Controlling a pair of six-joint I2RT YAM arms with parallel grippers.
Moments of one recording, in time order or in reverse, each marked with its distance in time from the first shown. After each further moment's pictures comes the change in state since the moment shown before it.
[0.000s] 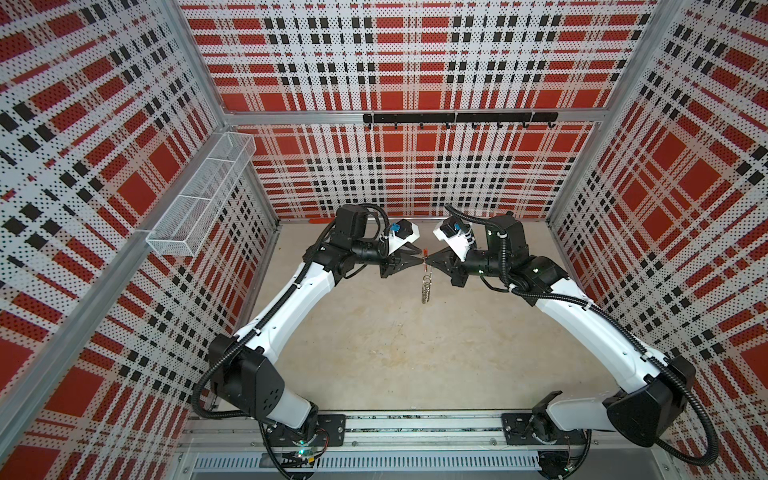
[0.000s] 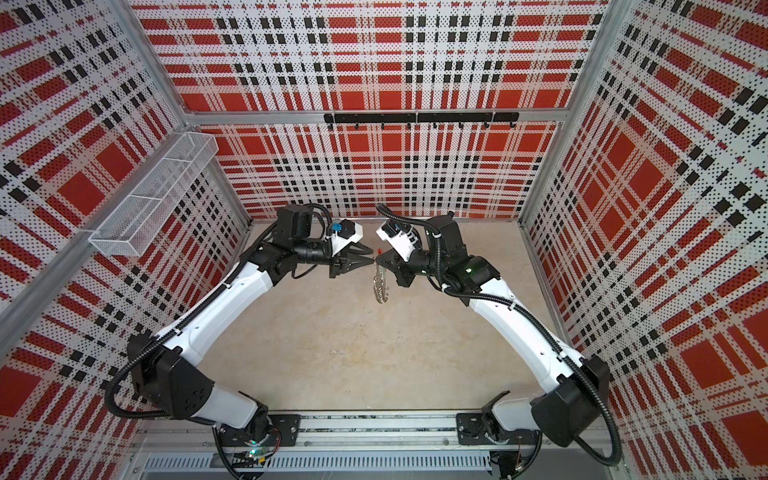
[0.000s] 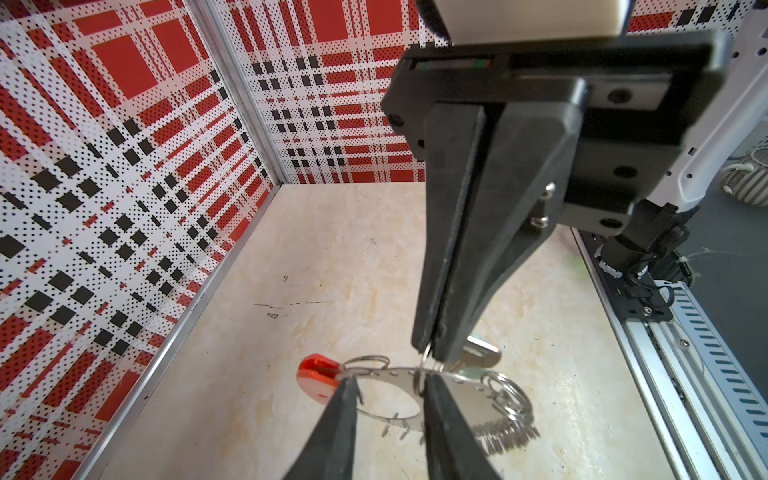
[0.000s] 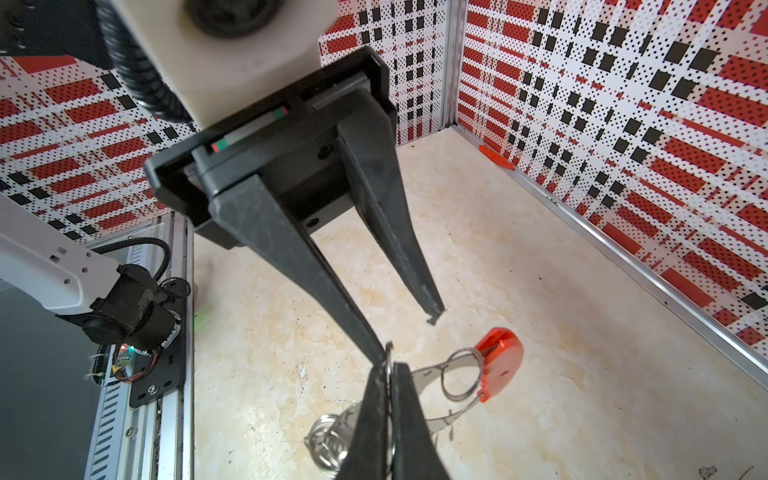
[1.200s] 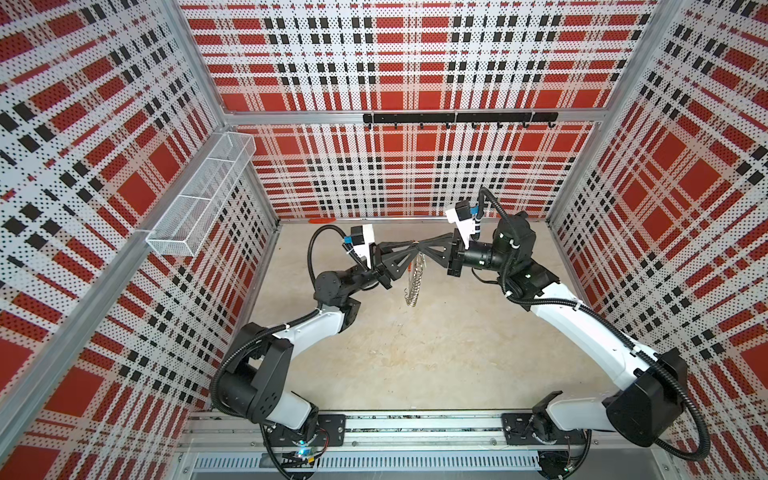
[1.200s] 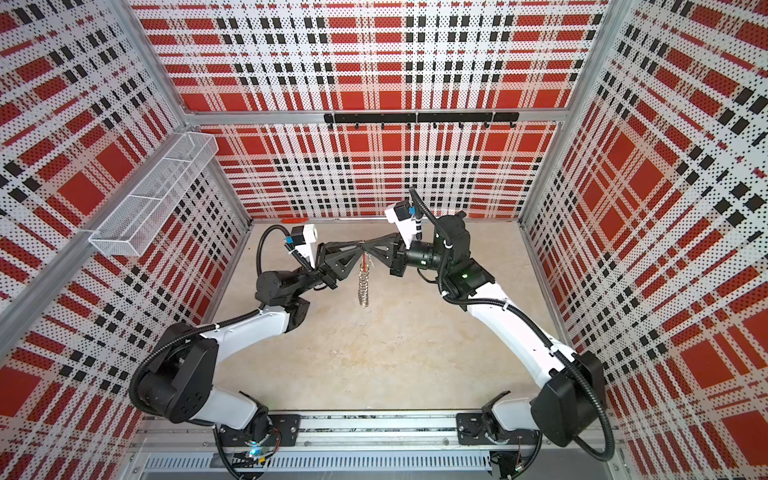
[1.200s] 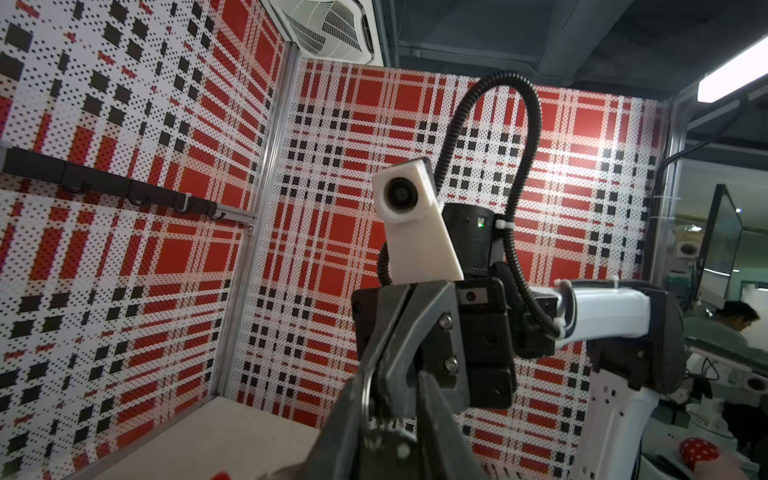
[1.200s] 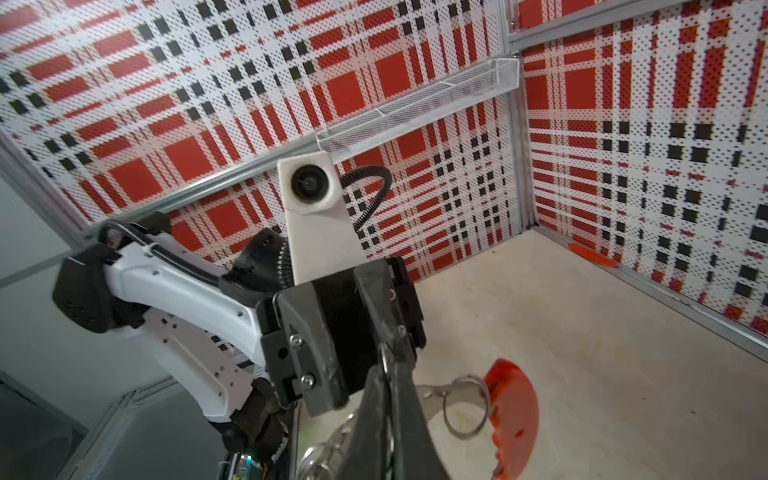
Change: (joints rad) left arm -0.011 -0.061 -0.665 1.775 -0.120 -1.204; right arm -0.022 0.000 -0.089 0.437 -0.195 0.377
